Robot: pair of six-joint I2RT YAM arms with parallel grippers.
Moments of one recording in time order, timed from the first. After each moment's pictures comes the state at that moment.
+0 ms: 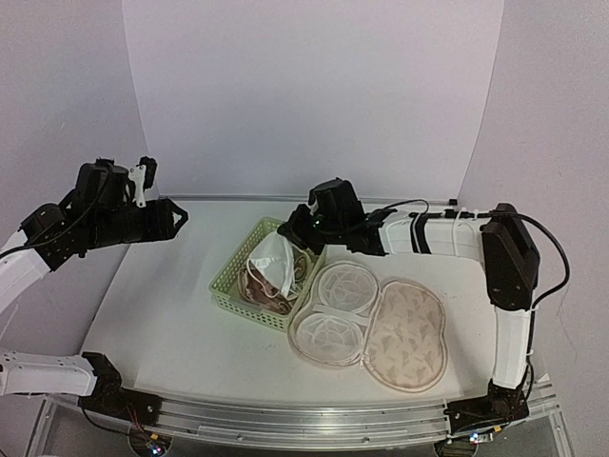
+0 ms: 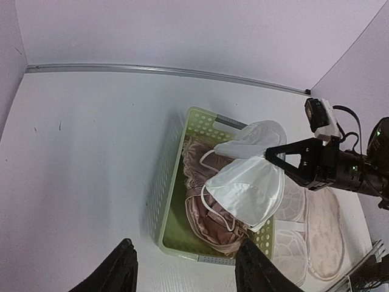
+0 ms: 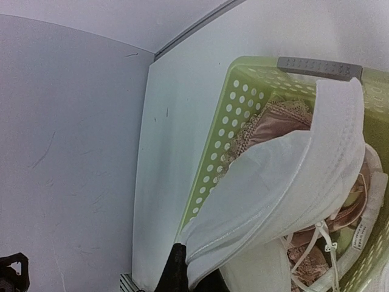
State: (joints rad) left arm -0.64 0.94 1.08 -0.66 -0.16 -0.47; right arm 0.84 1.99 1.48 0.05 -0.10 1.08
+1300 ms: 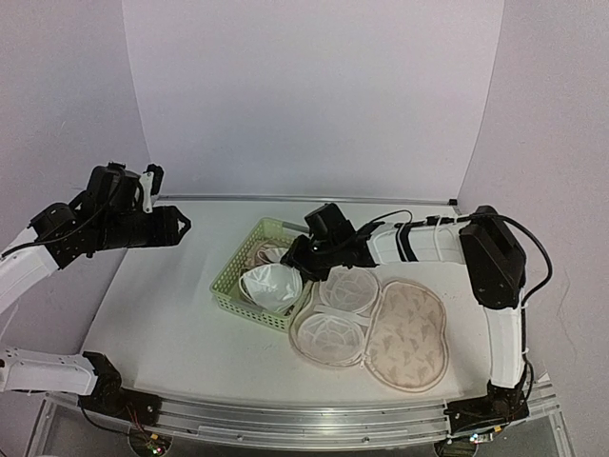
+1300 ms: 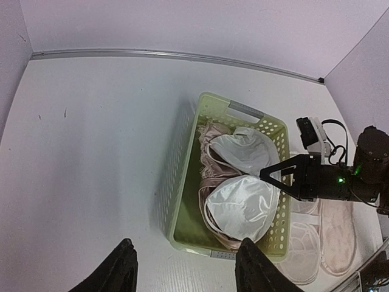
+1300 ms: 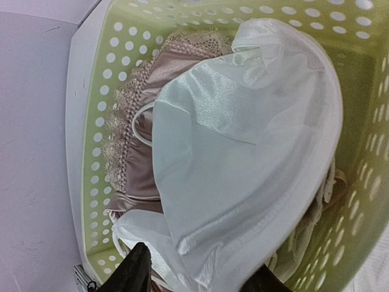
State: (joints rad) left arm -0.64 0.98 1.07 -0.68 -0.17 -0.47; right arm 0.85 2.10 1.47 -0.10 -0.09 1.08
